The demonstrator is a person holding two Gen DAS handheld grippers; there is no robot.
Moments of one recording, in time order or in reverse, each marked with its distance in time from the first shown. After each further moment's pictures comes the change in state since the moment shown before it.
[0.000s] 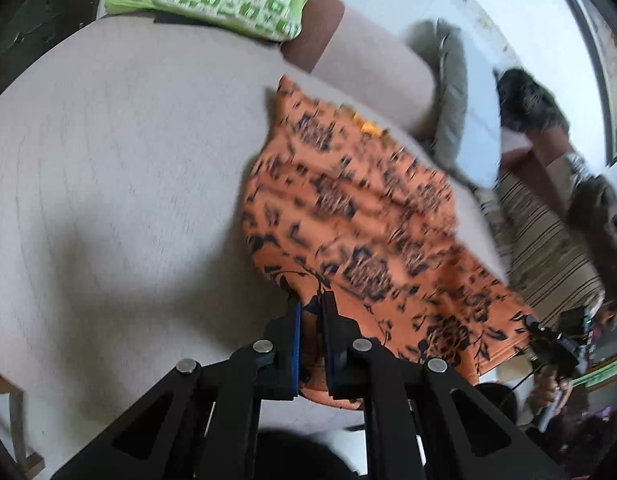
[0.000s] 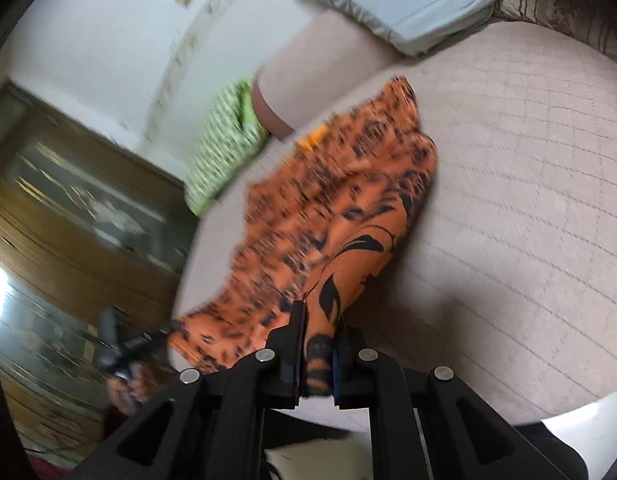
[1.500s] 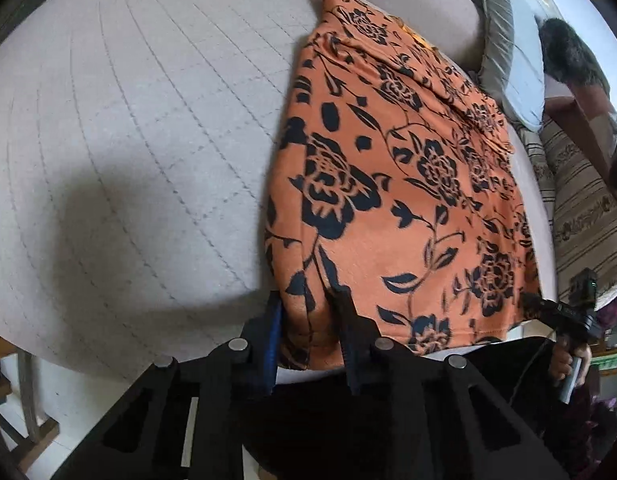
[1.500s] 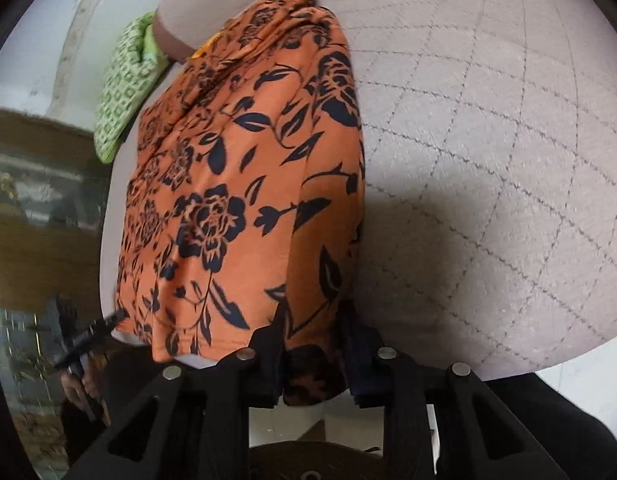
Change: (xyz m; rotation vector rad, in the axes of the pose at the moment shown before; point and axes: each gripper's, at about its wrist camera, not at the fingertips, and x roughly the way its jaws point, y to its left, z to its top) left arm 0.051 0.044 -0.068 -0.020 0.245 0.116; right arm 0.067 -0.074 -0.042 0.117 0.314 -0.292
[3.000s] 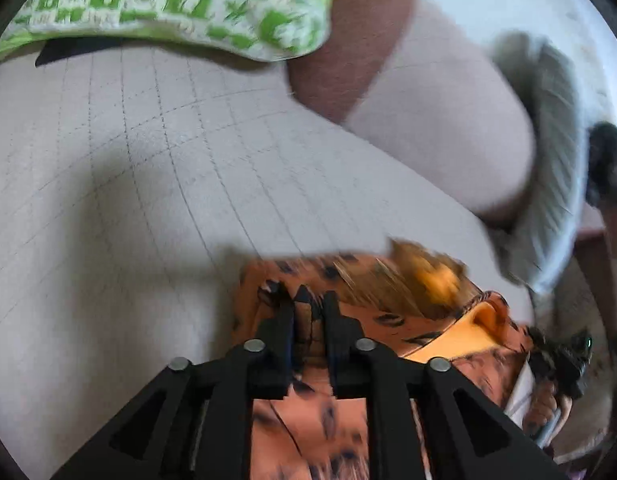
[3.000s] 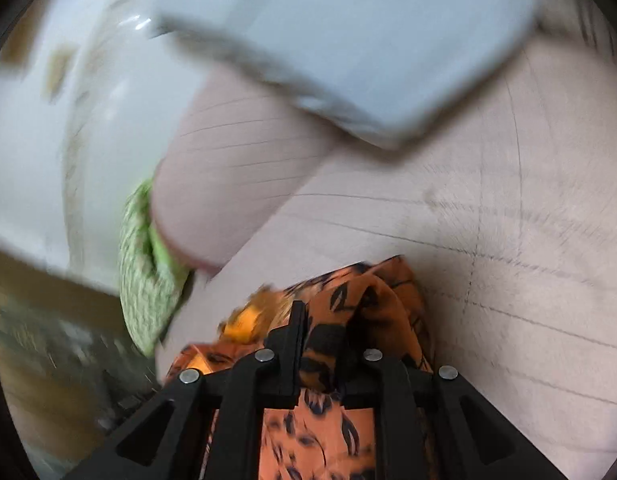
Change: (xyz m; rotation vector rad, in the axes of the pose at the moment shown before) left arm 0.095 -0.053 0.403 -0.090 -0.138 -0.016; right arm 0.045 0.035 0.374 0.219 -0.358 0.199
